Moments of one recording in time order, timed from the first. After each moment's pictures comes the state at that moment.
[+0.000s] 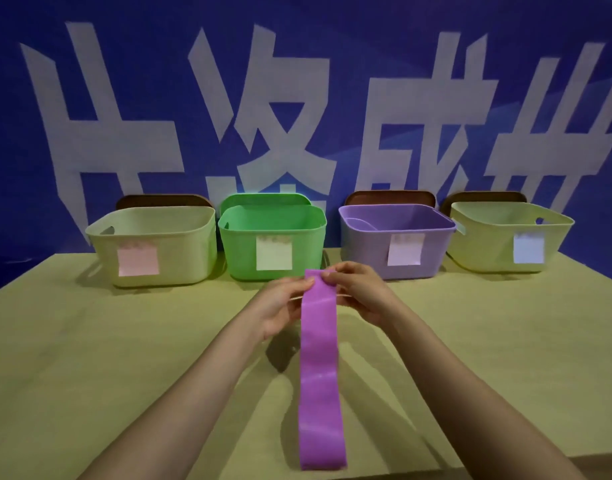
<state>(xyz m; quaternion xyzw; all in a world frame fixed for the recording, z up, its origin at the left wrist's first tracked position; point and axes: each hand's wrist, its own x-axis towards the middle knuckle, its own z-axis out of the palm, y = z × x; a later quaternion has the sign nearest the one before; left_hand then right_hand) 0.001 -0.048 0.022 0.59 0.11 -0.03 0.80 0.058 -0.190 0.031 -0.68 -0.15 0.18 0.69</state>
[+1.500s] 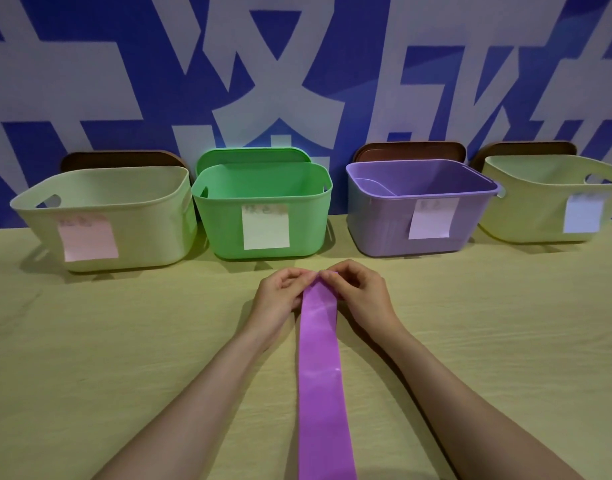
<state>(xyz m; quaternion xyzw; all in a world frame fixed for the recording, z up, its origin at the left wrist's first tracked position) 0.061 -0.030 -0.062 0.65 0.10 0.10 0.75 0.110 -0.170 -0.064 -0.75 -0.21 -0.01 0.63</state>
